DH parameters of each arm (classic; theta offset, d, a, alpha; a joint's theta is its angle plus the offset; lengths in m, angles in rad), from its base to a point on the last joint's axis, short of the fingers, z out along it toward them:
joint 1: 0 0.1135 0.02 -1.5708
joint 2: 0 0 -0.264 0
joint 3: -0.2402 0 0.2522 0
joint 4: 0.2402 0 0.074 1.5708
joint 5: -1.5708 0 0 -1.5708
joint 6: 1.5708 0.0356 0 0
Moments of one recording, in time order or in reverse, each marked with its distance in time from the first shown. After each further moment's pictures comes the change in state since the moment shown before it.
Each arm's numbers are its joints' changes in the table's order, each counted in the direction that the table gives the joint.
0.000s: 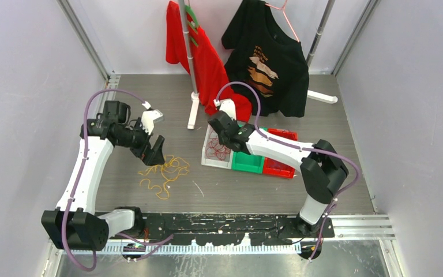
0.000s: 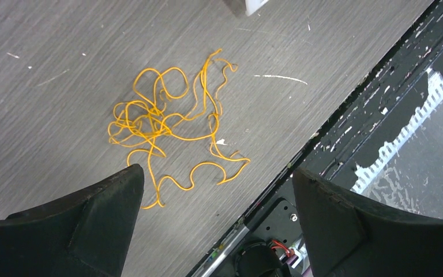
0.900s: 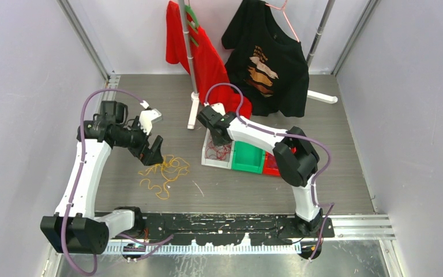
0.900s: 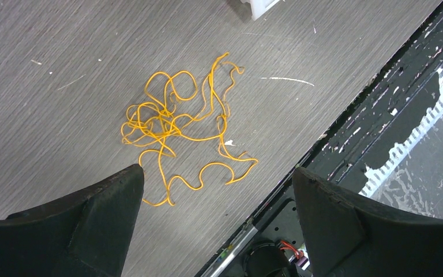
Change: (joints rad) left arm 0.013 -0.018 -0.027 0.002 0.005 0.025; right arm -0.022 0.280 -0.311 0.381 0.125 0.035
